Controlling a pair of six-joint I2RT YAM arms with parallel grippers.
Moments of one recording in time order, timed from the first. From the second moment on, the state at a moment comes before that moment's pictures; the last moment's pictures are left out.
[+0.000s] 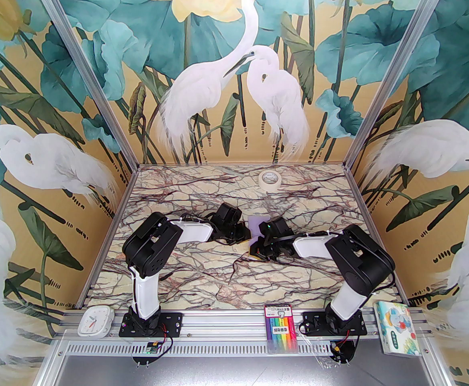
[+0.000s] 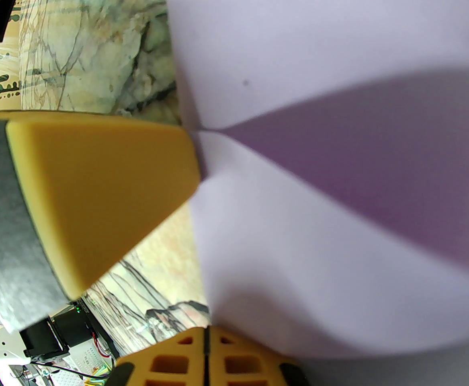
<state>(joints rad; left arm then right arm) -0.65 1.96 1.04 0.03 0.49 -0.90 0.58 1.72 0.66 0.07 -0.60 0.87</state>
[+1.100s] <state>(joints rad) -0.65 1.96 1.05 -0.01 0.50 -0.90 0.63 1.62 0.68 -0.03 -0.59 0.82</state>
